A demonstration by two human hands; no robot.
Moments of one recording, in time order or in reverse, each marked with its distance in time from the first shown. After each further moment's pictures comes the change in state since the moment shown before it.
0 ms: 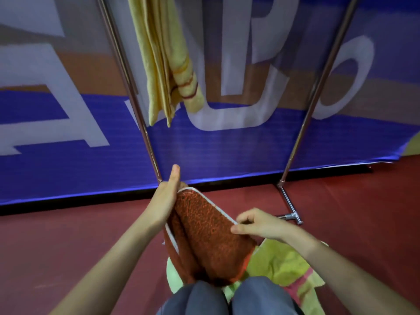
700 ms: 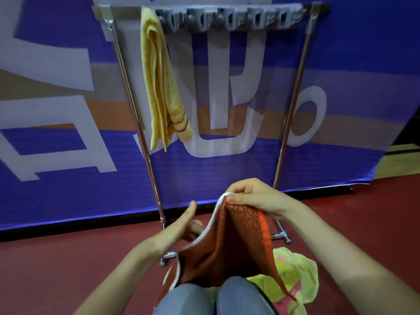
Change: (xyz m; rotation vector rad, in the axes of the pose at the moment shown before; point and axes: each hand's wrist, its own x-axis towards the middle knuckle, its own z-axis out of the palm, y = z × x) left_hand -0.079 -0.002 0.008 -0.252 -0.448 0.013; right_hand -0.110 -0.138 -0.027 0.280 0.074 -0.296
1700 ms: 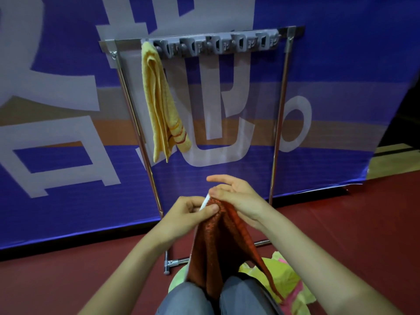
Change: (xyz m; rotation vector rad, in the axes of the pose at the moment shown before) left_hand -0.048 0.104 0.055 0.199 0.002 0.283; right_hand -0.014 -0.015 0.045 0.272 0.263 -0.138
